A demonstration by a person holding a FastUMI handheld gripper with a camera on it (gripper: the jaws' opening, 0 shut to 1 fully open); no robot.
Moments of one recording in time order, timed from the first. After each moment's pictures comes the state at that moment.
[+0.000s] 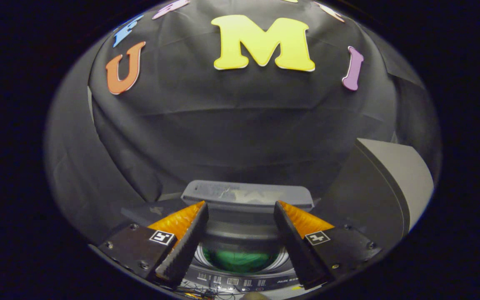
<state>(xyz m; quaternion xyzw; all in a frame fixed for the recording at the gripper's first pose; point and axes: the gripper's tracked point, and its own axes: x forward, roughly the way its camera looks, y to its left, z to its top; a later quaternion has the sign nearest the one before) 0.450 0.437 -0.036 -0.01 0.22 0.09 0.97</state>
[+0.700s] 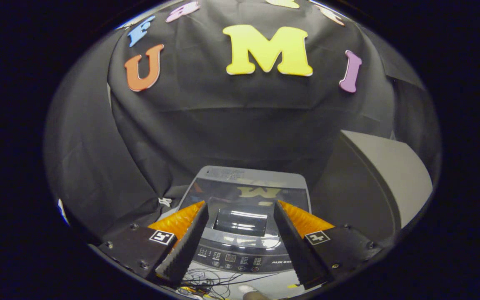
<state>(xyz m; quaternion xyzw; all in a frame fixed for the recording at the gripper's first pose) 0.357 0.407 -0.010 -0.02 0.18 0.13 0.98</state>
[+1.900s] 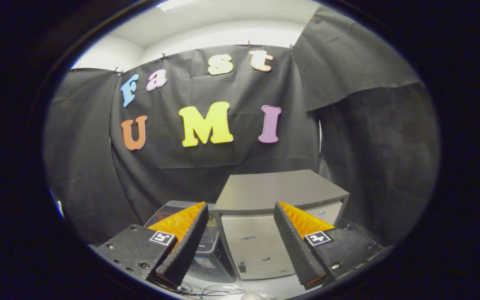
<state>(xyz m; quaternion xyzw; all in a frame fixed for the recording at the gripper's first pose) 0.142 0.067 0.029 0.05 -0.01 0.07 1.00</state>
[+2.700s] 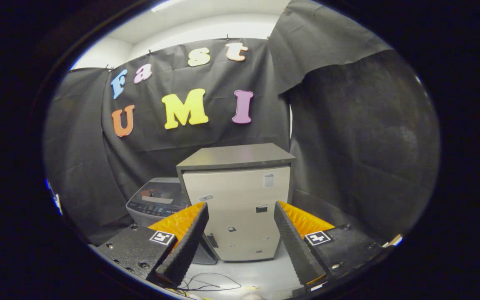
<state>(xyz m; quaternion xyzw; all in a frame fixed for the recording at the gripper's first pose) 0.055 -0.056 -0.057 0.06 0.03 0.03 1.00</state>
